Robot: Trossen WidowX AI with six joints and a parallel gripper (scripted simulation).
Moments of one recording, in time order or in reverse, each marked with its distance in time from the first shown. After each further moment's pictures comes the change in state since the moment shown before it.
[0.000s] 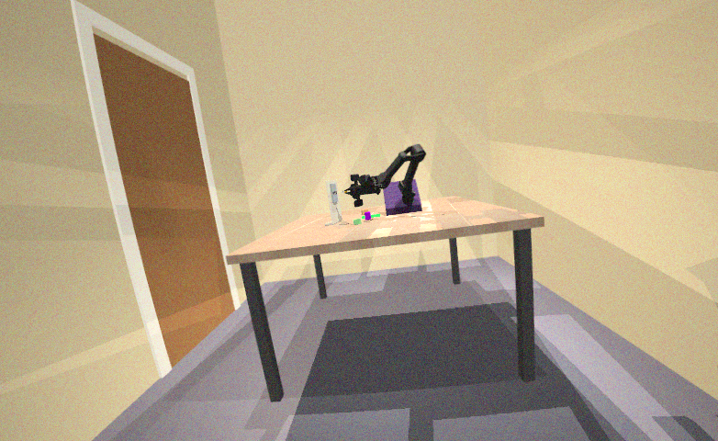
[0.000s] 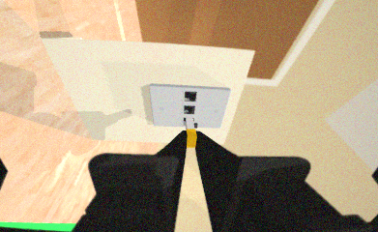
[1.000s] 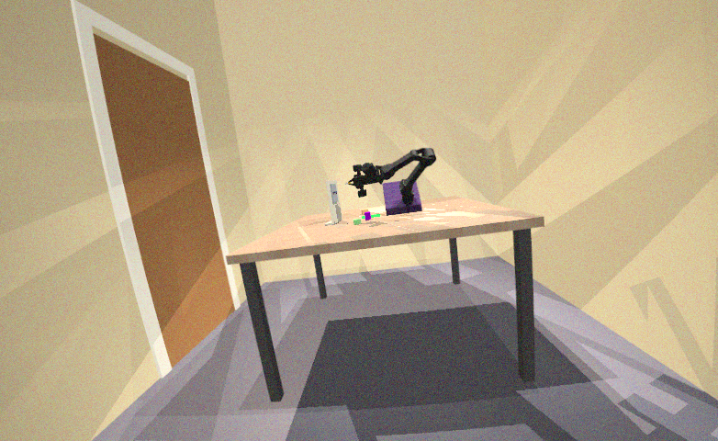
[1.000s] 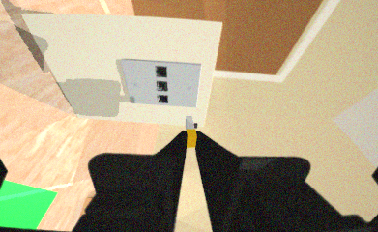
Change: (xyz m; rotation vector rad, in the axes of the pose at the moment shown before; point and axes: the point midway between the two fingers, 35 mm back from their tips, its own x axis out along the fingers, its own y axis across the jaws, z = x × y) arm -0.014 -0.049 -0.028 -0.016 0.029 0.049
